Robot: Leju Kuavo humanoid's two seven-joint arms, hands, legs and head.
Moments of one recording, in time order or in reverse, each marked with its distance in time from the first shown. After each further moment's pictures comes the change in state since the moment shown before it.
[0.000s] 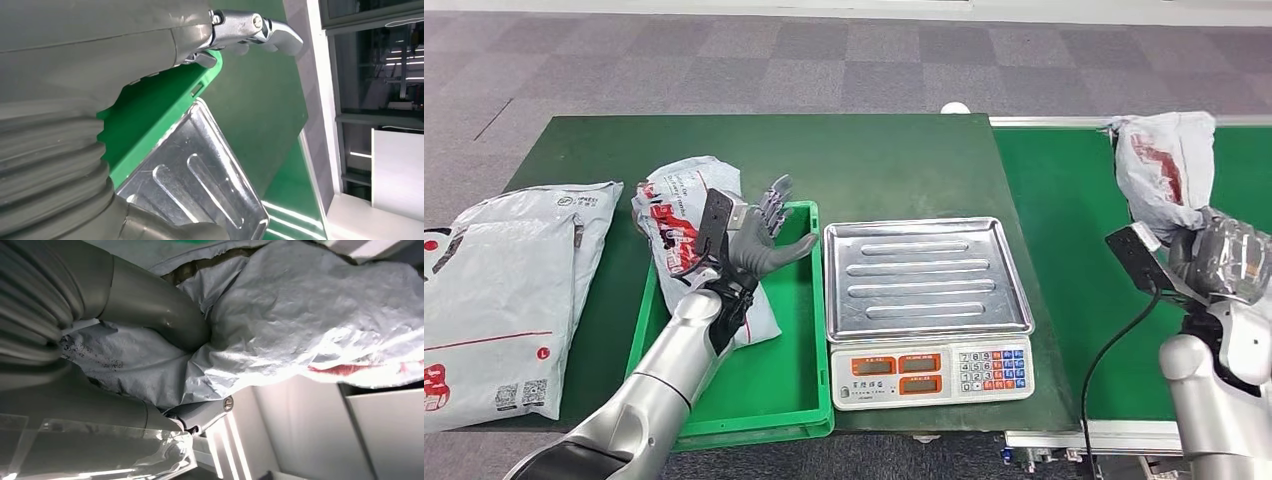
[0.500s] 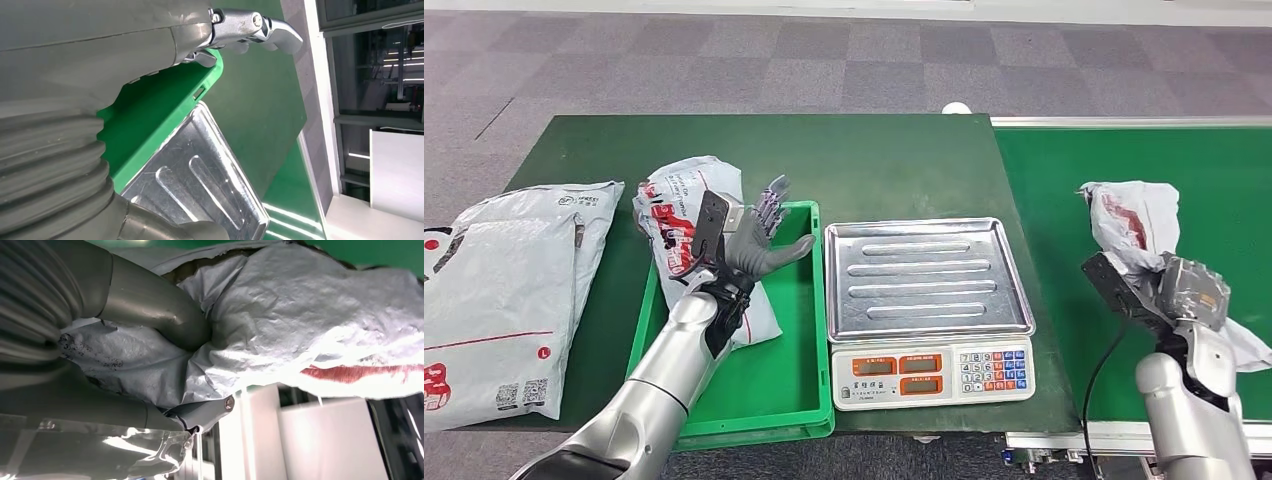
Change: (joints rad) left arm 0.032 0.011 0.000 -0.062 -0.006 -0.001 0.022; right arm 0.017 0.072 -0.077 0.145 0.105 0.090 0.054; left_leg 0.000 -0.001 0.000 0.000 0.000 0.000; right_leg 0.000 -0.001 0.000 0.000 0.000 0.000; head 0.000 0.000
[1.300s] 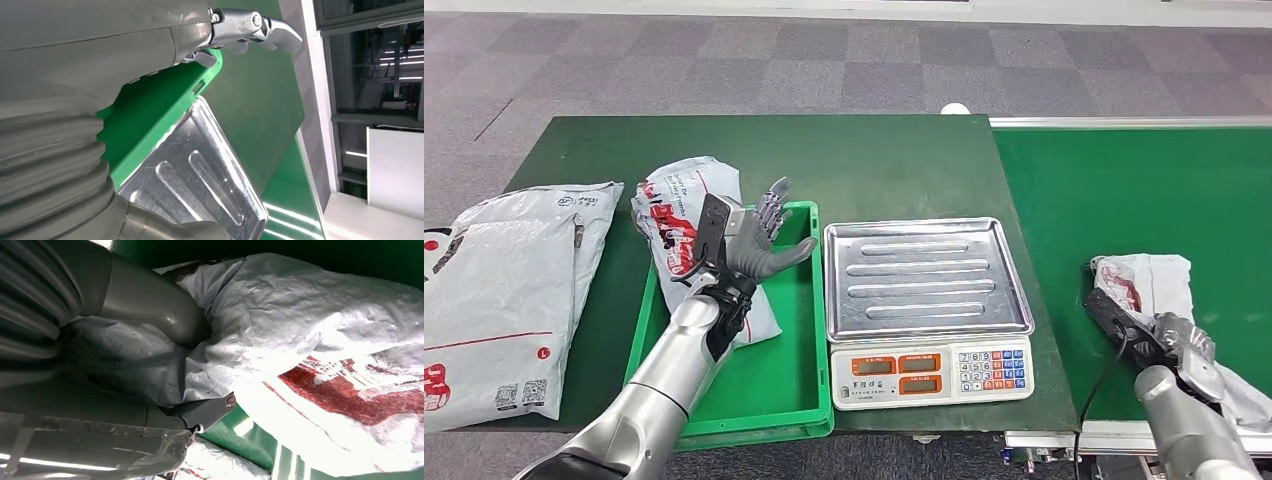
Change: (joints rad) left arm 0.015 0.005 -0.031 -0.019 0.027 0.016 -0.004; right arm -0.160 -0.027 -0.079 0.508 0.122 0.143 0.118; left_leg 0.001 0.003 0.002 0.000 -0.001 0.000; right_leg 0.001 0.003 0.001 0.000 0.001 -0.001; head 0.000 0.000
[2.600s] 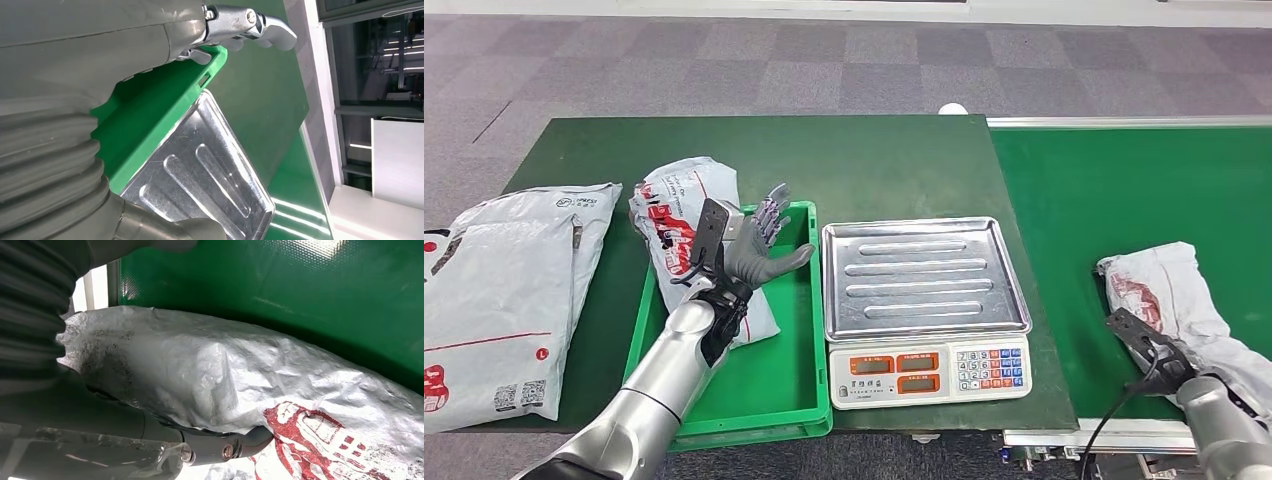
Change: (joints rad) left arm 0.024 0.040 -0.068 -0.043 0.057 0.015 0.035; right arm -0.022 -0.096 -0.051 0.126 -0.165 0.359 -0.102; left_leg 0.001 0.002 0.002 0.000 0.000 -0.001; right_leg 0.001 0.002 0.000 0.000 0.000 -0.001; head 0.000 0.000
